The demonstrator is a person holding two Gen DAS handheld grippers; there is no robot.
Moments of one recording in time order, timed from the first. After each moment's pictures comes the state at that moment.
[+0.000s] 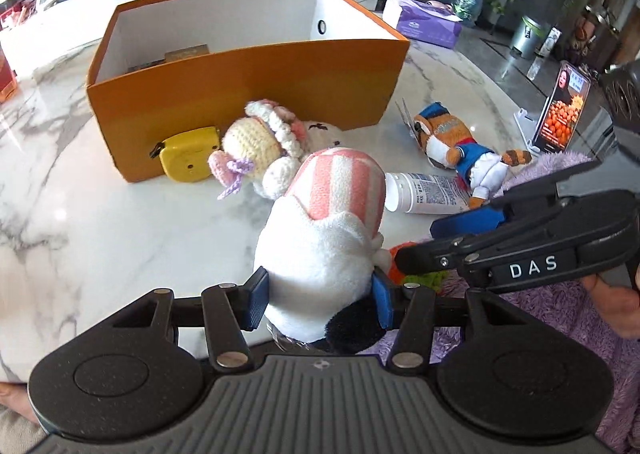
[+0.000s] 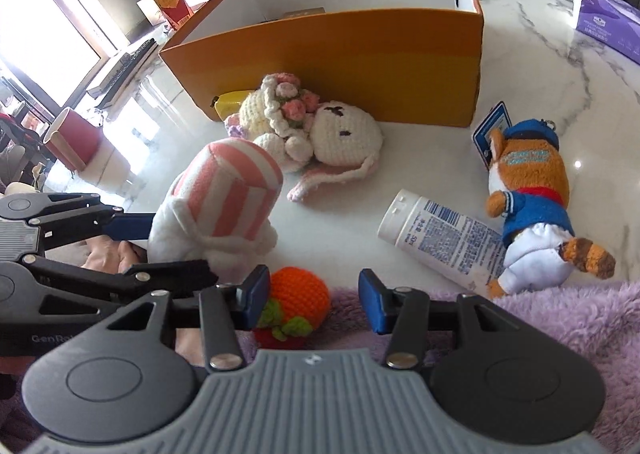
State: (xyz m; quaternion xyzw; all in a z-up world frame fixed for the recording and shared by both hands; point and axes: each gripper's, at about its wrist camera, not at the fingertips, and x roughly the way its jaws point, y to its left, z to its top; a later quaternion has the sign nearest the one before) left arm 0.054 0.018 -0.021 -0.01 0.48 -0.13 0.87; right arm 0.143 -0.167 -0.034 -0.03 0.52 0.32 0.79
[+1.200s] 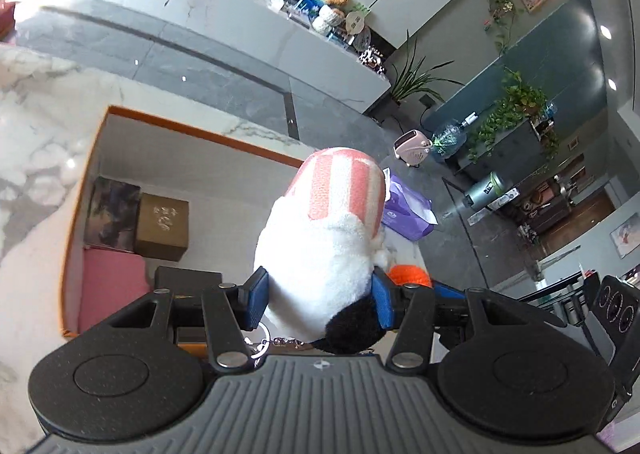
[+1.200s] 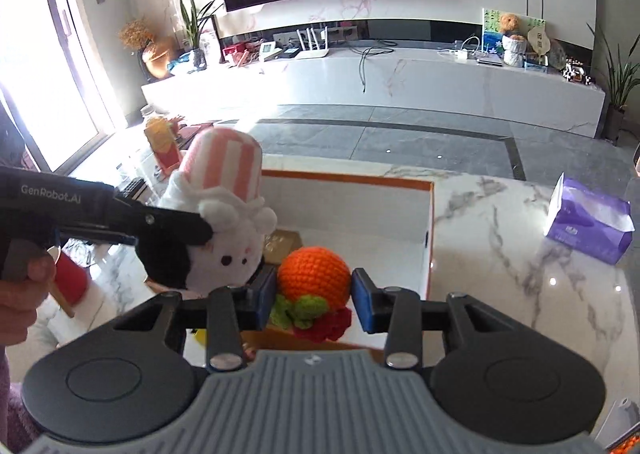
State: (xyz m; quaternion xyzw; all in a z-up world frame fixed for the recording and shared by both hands) left arm 0.244 0.089 0.055 -0.29 0.42 -0.16 0.84; right arm 0.261 -0.145 0.104 -0.04 0.36 0.31 0.88
